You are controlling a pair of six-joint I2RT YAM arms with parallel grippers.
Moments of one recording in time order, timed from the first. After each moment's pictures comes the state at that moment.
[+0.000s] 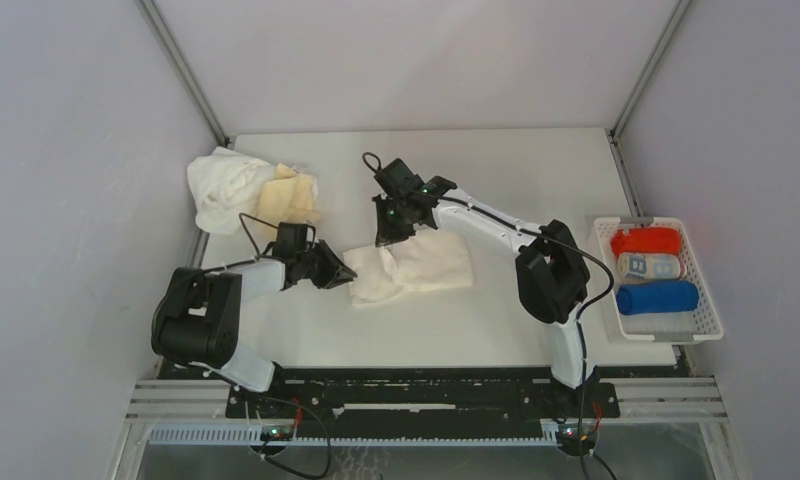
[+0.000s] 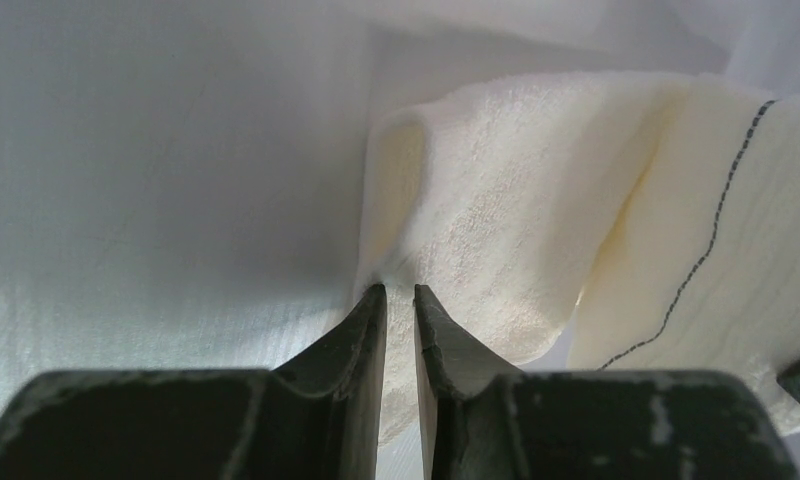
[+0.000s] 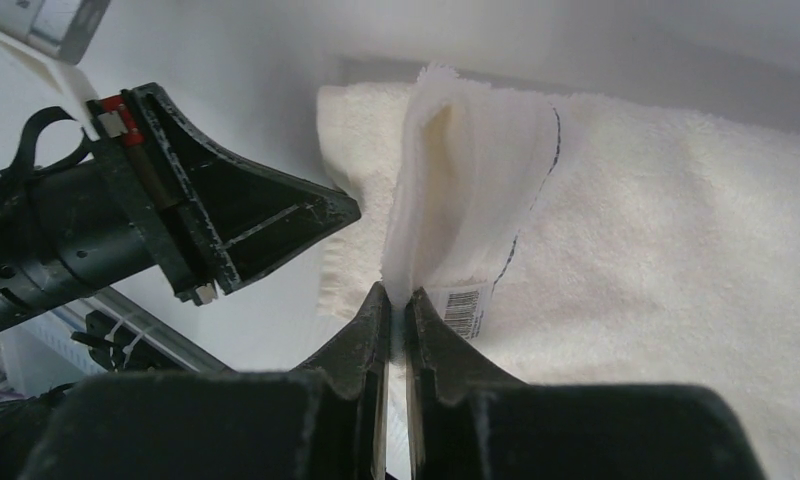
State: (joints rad) left arm -0.17 1.54 0.60 -0.01 0.40 -0.84; right arm 0.78 2.03 1.75 -0.69 -0.13 0.64
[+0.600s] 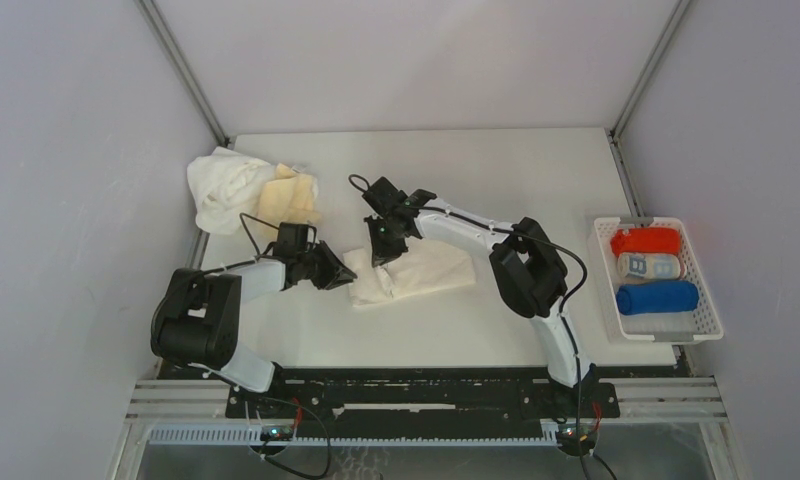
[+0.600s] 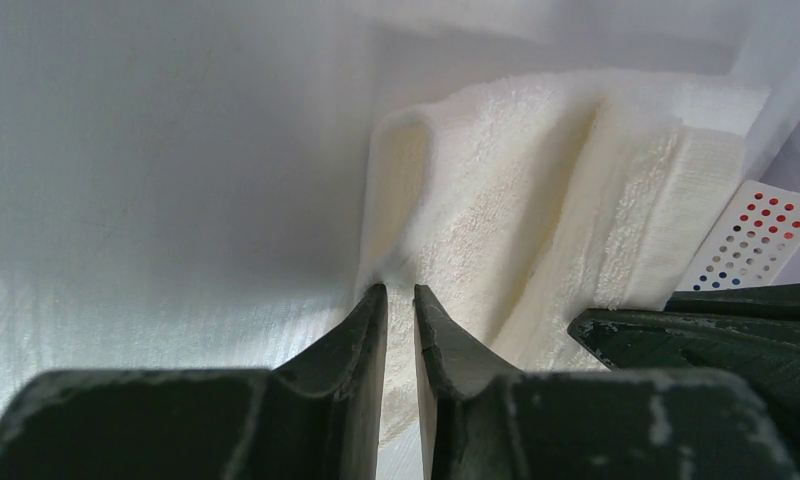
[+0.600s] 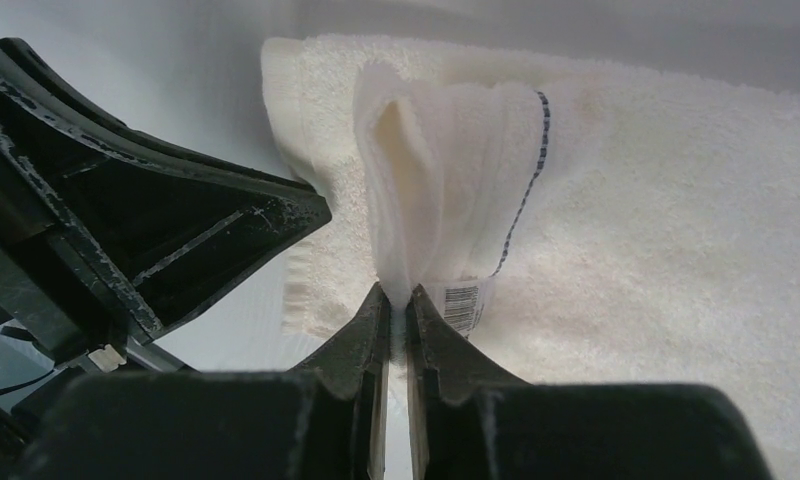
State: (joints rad) left arm -0.18 1.53 0.60 -0.03 0.39 -0.84; right arm 0.82 2.16 1.77 -0.71 -0.16 0.64
